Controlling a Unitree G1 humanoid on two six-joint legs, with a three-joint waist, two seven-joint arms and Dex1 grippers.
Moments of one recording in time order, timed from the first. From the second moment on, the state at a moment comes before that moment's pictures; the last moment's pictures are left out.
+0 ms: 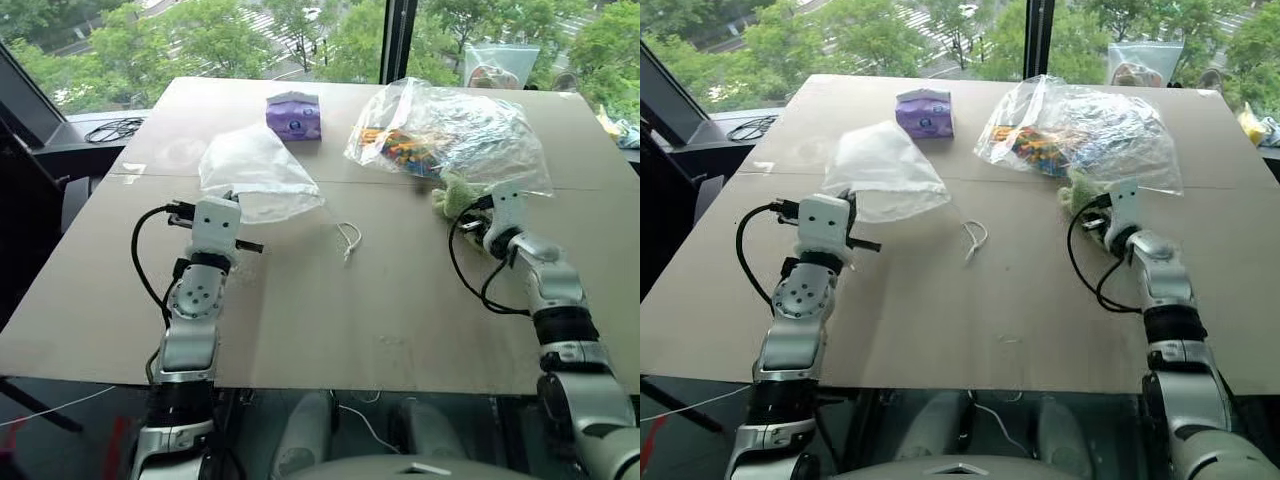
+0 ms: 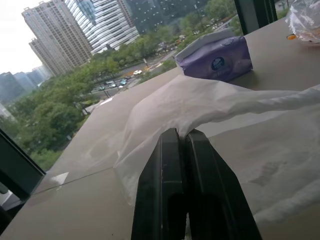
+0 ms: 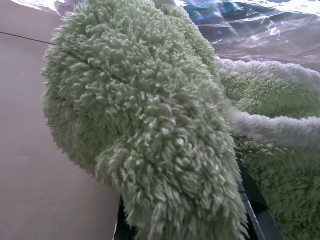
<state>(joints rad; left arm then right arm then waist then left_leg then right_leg) -0.23 0.31 0.15 -0.10 0.08 0.14 -0.13 -0.51 -0.35 -0.08 0.33 0.18 0.29 0.54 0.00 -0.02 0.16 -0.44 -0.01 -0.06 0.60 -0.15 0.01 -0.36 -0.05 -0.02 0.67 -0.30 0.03</state>
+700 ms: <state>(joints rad) -0.29 0.16 0.20 -0.37 -0.41 0.59 -0.19 -0.40 -0.24 0.18 -0.27 0.29 0.52 0.51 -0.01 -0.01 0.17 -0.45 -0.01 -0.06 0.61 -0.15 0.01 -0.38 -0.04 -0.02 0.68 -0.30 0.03</state>
